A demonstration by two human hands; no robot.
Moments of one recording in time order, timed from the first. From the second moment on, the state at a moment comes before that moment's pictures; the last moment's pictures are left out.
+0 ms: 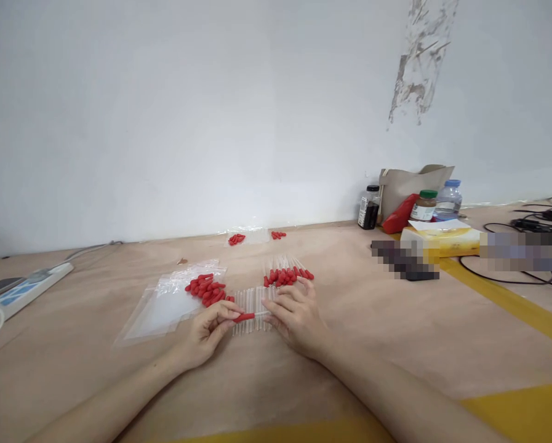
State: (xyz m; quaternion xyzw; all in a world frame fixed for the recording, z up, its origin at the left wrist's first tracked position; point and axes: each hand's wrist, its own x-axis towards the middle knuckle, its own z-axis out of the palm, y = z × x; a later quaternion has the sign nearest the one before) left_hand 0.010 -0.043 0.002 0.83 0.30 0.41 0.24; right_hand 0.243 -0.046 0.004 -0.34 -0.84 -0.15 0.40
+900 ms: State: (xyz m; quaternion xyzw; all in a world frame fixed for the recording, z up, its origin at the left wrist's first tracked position) left_hand 0.020 -0.056 0.002 0.91 0.26 0.30 -0.09; right_hand 0.246 -0.060 0.003 -0.27 -0.88 -0.17 0.35
